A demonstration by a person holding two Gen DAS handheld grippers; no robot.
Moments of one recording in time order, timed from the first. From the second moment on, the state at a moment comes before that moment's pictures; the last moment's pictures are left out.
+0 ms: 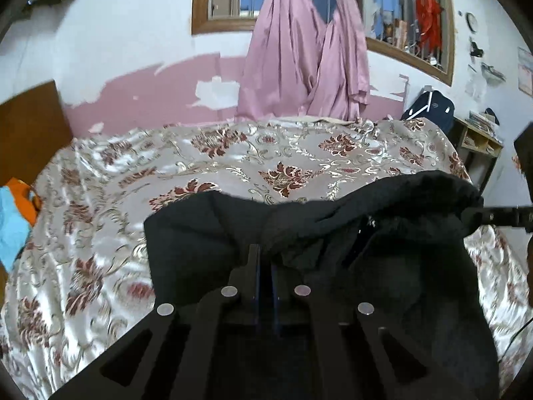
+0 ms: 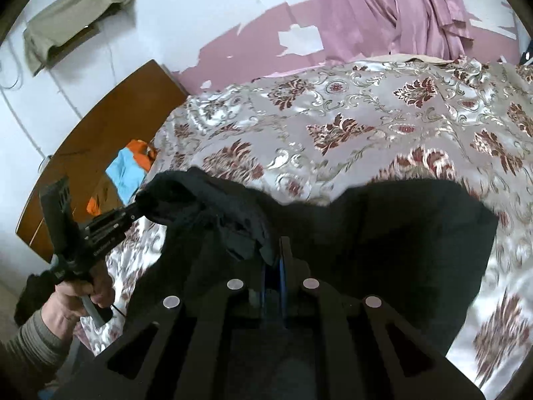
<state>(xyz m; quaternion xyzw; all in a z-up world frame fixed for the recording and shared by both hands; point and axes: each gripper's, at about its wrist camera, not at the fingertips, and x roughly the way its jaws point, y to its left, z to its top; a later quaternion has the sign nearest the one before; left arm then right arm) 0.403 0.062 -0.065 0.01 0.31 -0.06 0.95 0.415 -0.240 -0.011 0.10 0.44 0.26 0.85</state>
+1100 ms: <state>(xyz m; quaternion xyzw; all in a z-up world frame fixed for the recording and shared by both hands) 0.423 0.047 -0.134 0.02 0.37 -0.08 0.93 0.367 -0.232 -0.120 0.04 0.48 0.20 0.85</state>
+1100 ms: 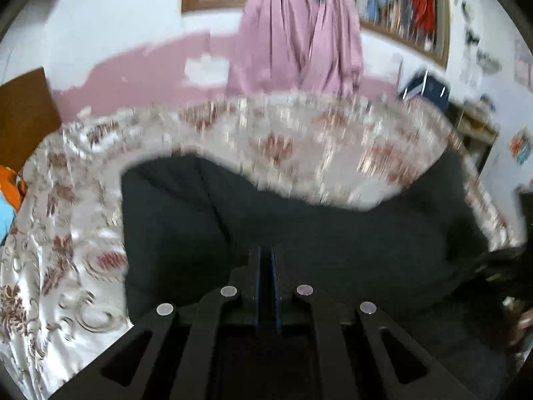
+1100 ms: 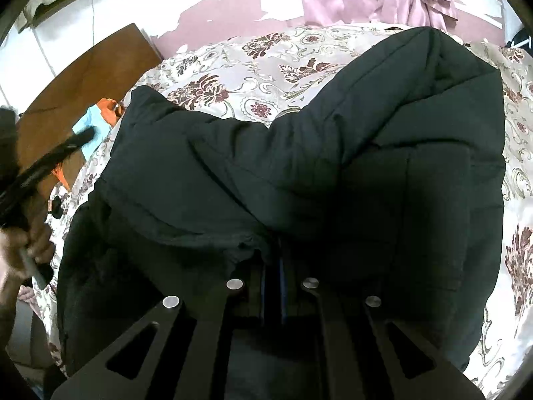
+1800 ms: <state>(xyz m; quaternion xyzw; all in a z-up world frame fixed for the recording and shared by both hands) 0.431 0.040 -0.186 0.03 0.40 -0.07 0.91 0.420 -0.186 -0.125 0.06 0.49 0.19 0.85</state>
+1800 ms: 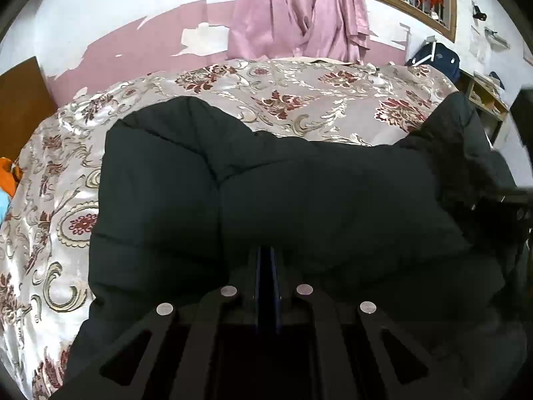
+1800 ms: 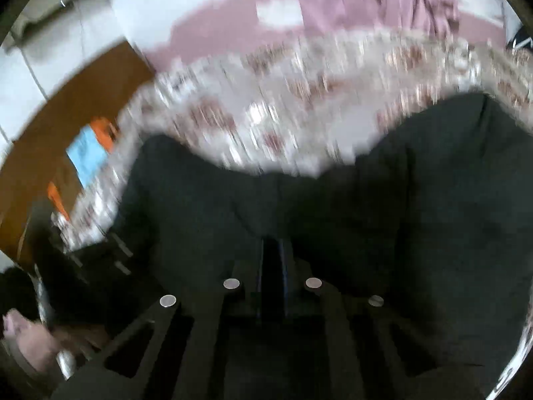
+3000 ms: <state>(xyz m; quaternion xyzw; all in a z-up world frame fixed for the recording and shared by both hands) 0.322 0.053 -0.120 0.01 0.35 -0.03 0.94 0.340 -0.210 -0.091 0.03 0.46 0.17 0.87</state>
